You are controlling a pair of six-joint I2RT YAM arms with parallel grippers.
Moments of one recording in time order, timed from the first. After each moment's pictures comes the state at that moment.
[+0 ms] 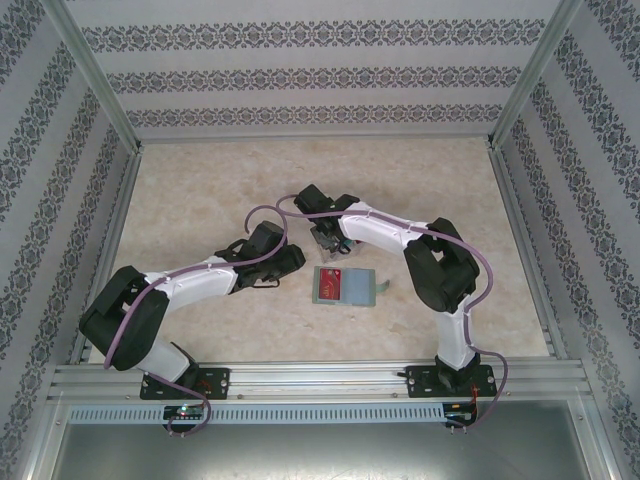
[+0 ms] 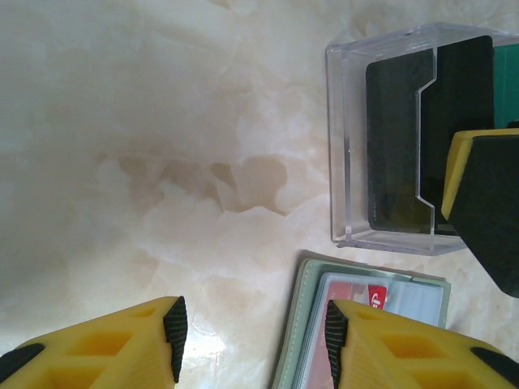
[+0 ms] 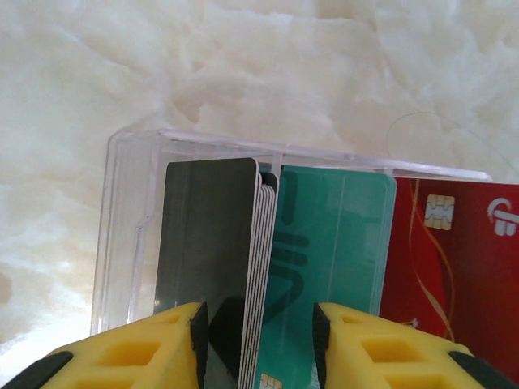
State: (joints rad) left arm -0.61 1.50 0.75 -0.12 0.05 -1.01; right arm 0.72 2.00 1.50 -0.77 0.38 0.23
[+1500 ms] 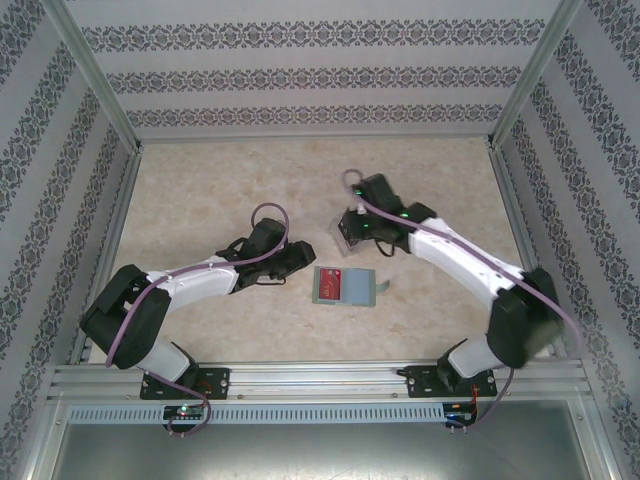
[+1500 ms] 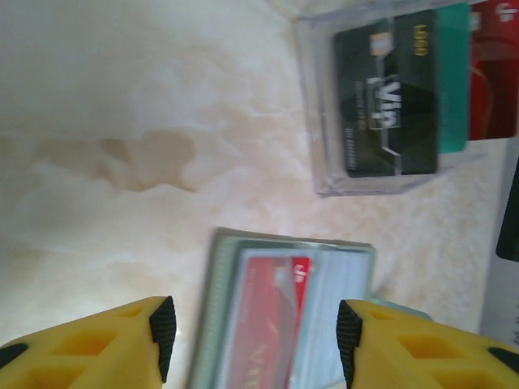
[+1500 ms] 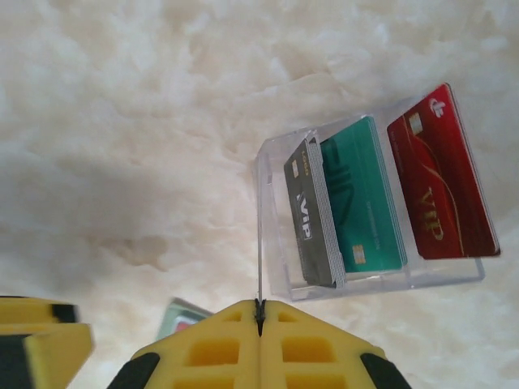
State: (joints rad) left arm -0.61 1.51 0.75 0.01 0.22 -1.04; right arm 0.54 1.45 1.11 -0.54 -0.03 0.45
